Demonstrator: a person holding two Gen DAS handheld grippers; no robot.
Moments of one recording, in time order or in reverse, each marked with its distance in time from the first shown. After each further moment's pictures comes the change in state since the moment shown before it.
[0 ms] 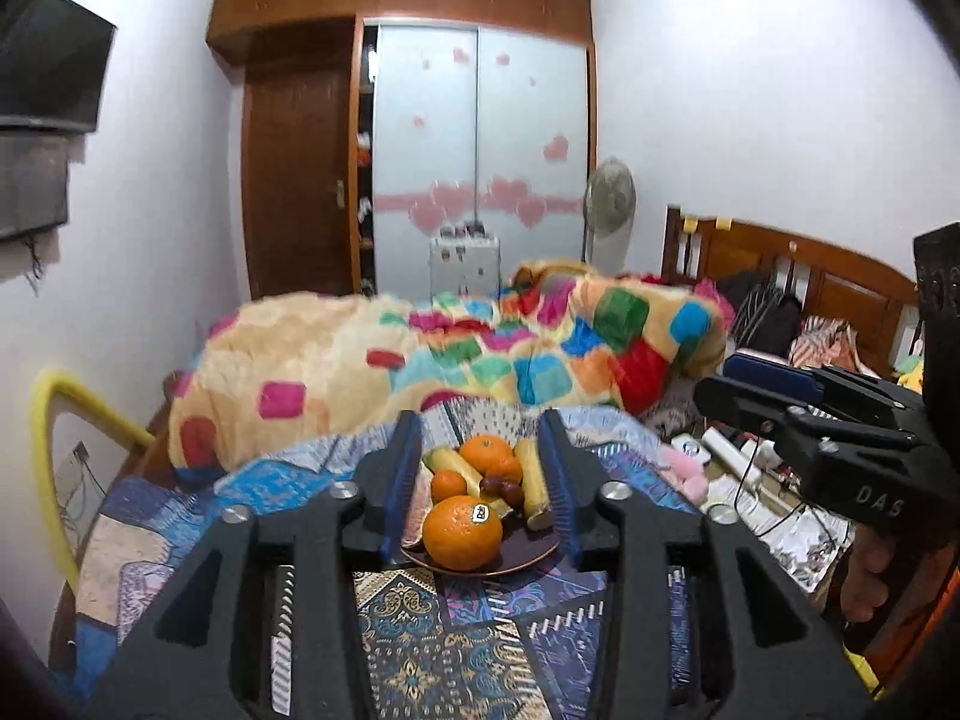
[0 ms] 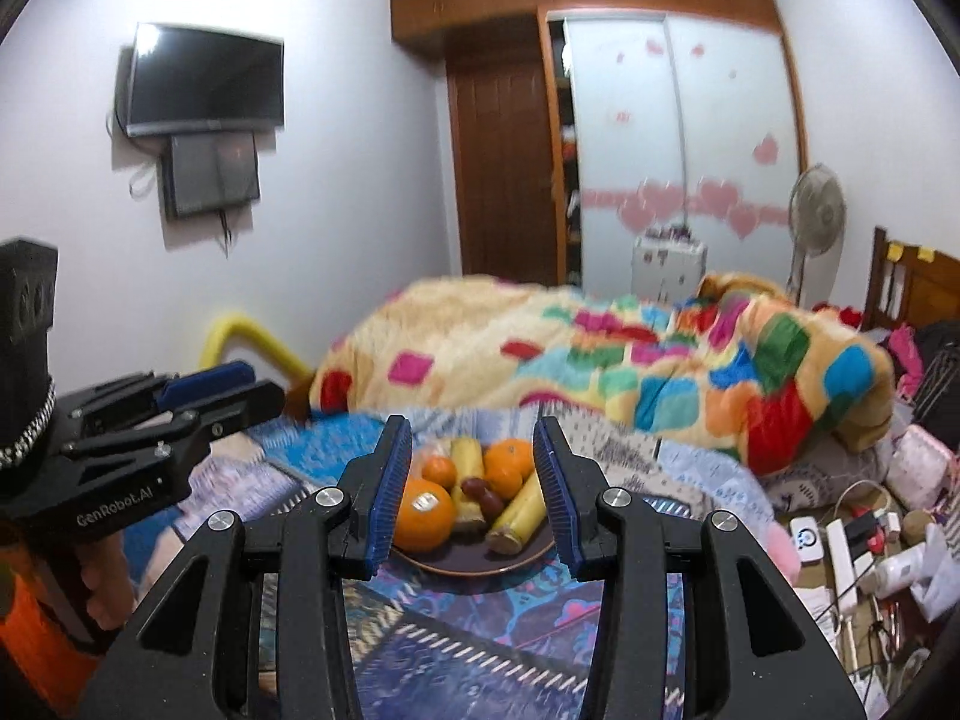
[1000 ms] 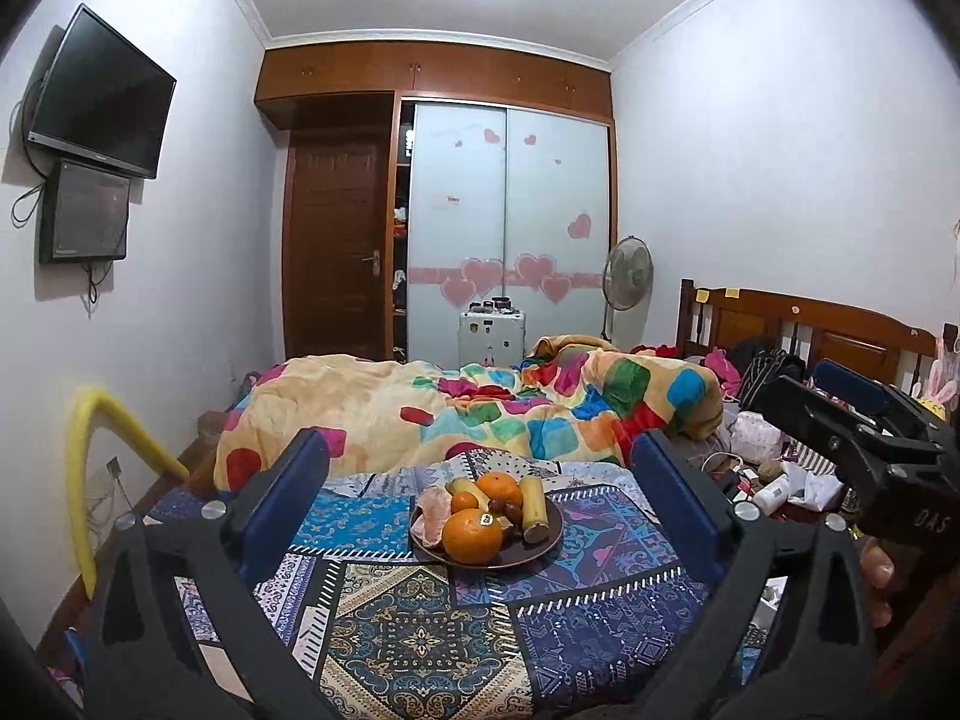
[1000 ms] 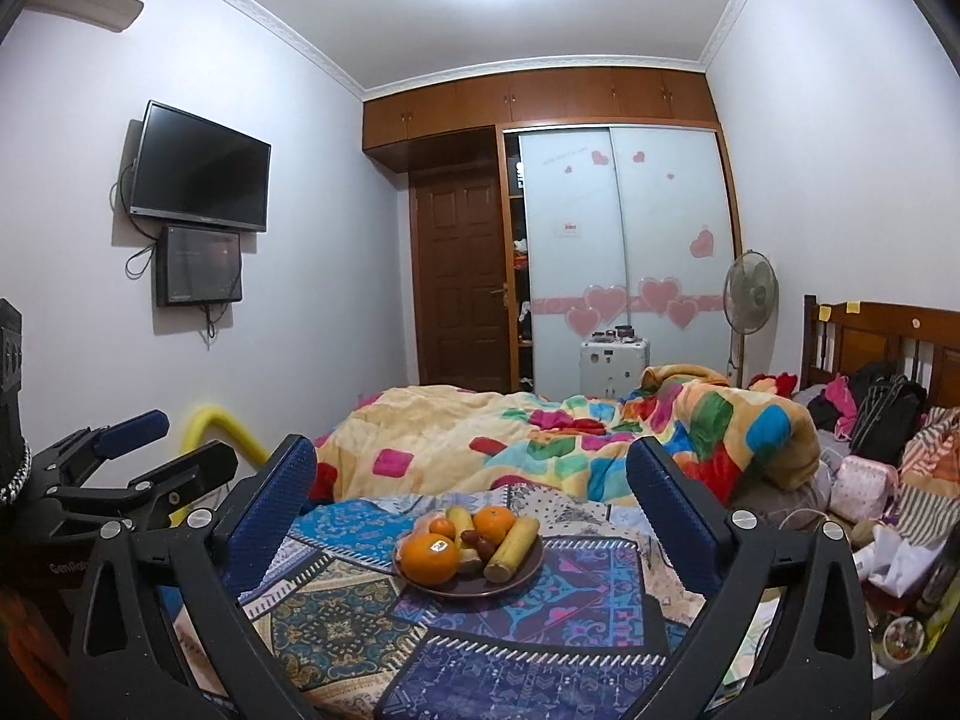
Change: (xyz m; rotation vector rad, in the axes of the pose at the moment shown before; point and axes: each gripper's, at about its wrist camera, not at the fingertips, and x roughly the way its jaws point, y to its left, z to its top) left arm -0.105 -0.014 -0.016 -0.032 -0.171 0.069; right arm -0.093 0.038 -0.009 0.006 -0.252 -0.130
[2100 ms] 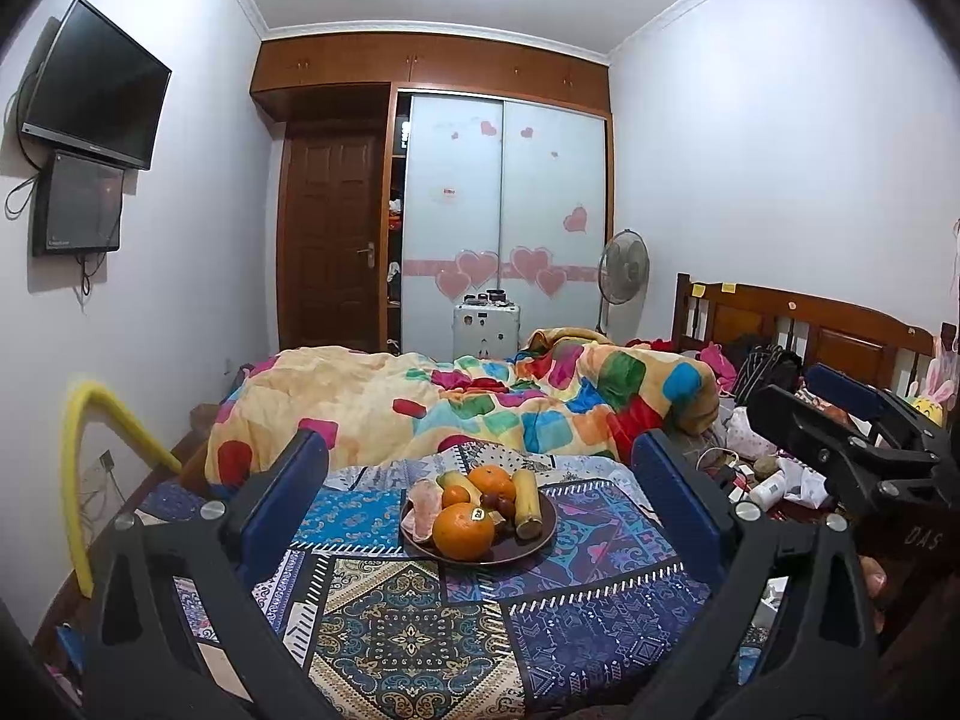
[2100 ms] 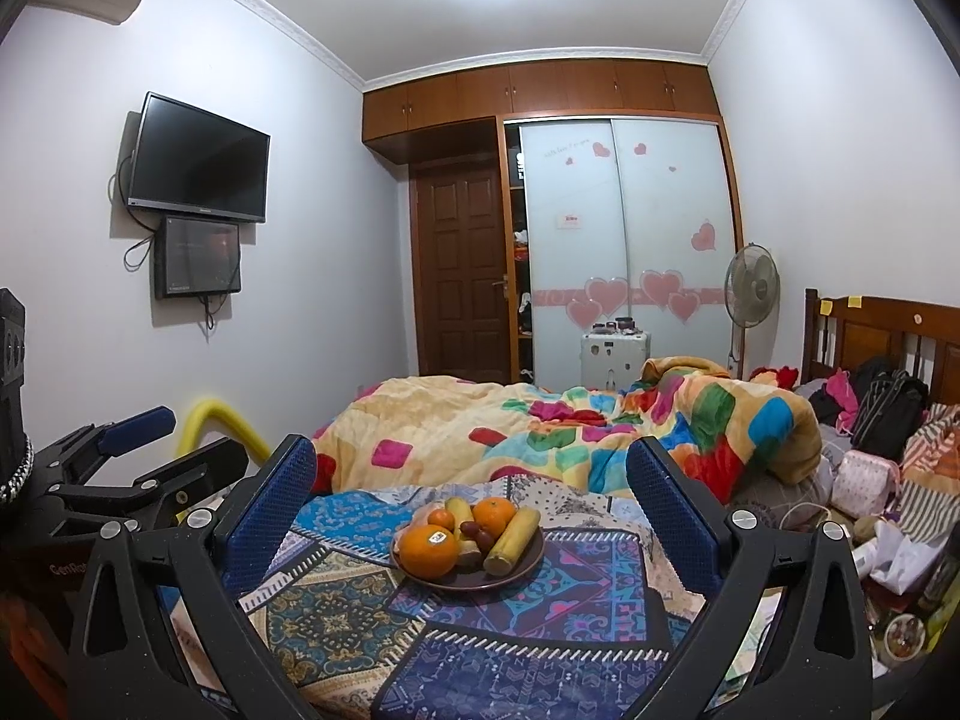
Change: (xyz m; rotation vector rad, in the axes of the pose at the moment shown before) left arm 0.007 0.000 -0.003 -0.006 0.018 -0.012; right arm 0.002 0.003 -0.005 0.000 0.020 0.004
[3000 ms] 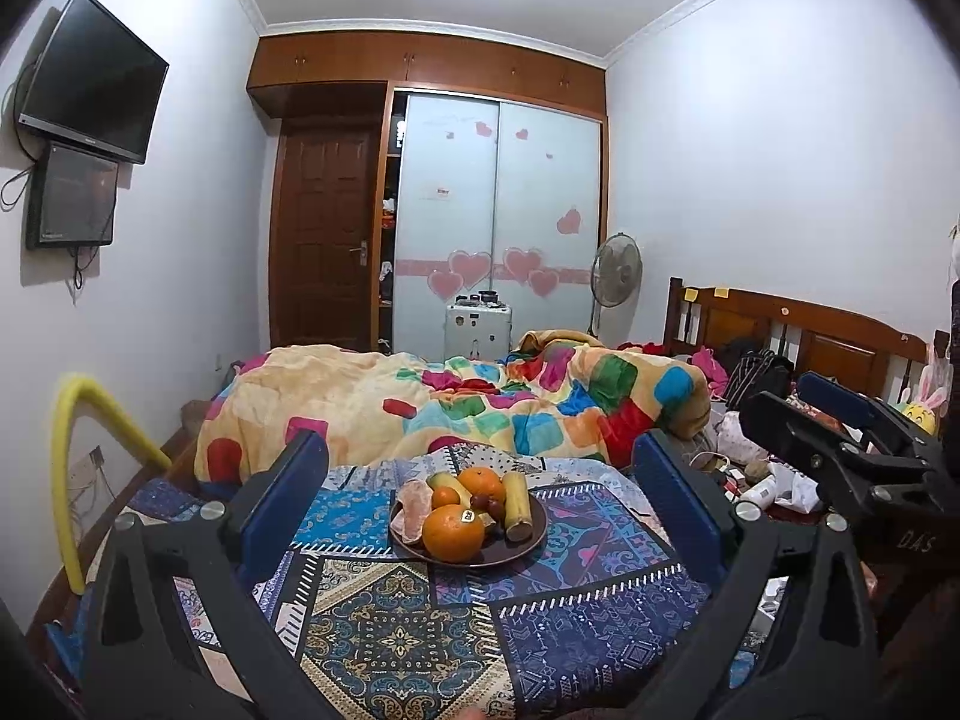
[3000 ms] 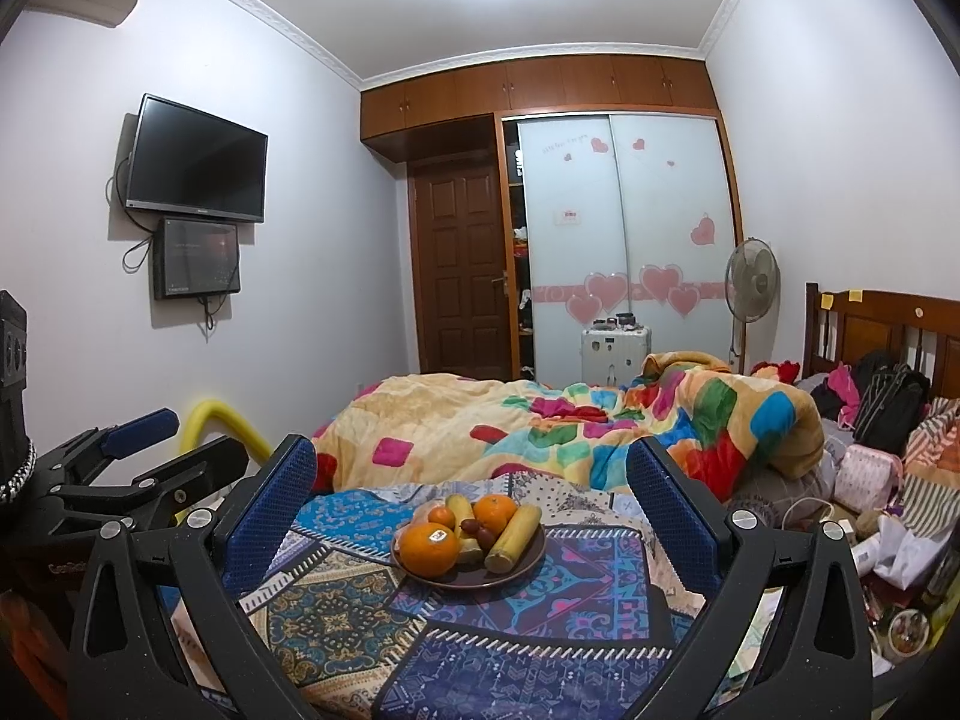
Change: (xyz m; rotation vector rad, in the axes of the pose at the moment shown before) left arm 0.005 -0.003 0.002 -0.012 0.000 -0.027; right arm 0.002 -0.003 -0.006 0.004 0.006 0.001
